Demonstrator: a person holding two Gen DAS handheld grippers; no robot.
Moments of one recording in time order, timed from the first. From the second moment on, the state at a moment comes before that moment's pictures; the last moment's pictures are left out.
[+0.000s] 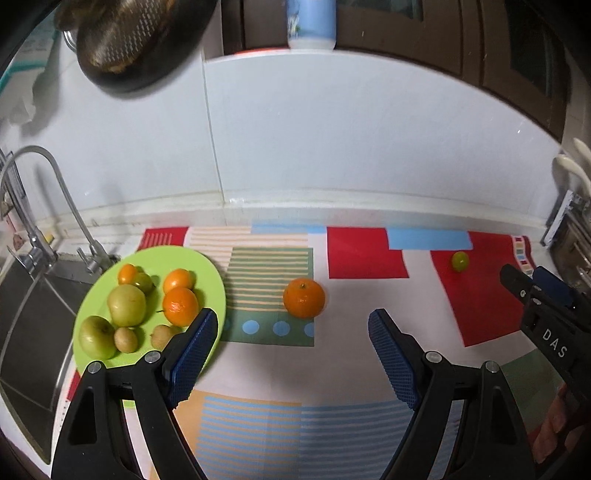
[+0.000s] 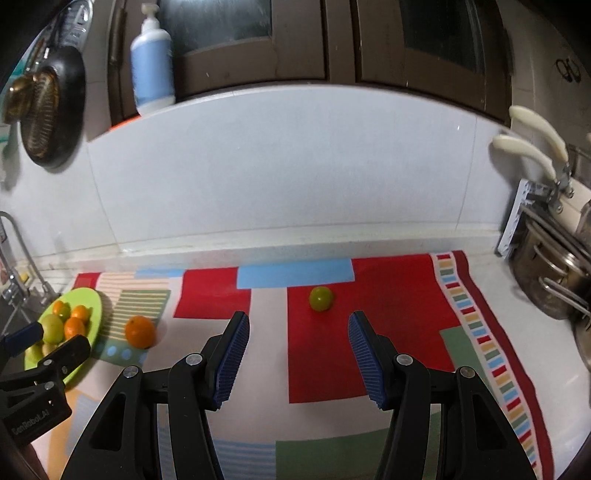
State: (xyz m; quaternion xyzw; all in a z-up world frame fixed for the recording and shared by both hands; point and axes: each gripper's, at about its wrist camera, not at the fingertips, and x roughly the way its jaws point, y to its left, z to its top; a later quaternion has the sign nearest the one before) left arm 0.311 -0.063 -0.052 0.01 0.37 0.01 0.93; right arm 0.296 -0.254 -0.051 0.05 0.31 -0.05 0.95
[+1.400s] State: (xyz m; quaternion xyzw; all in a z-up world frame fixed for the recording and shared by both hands) left arm 0.392 -0.081 -0.113 0.04 0.43 0.01 0.90; right arm 0.424 -0.274 -0.132 0.04 0.42 -0.06 0.90
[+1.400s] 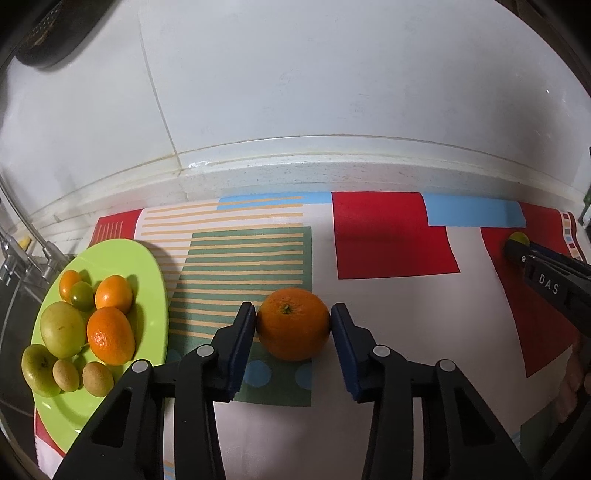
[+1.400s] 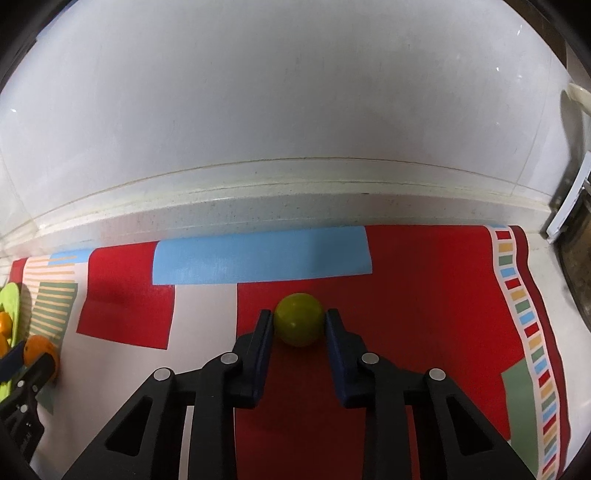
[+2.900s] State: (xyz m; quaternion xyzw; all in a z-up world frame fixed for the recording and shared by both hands) left arm 0.257 -0.049 -0.009 0.04 0.32 -0.06 0.94; right arm 0.251 -0.202 -0.016 0.03 0.33 0.05 0.94
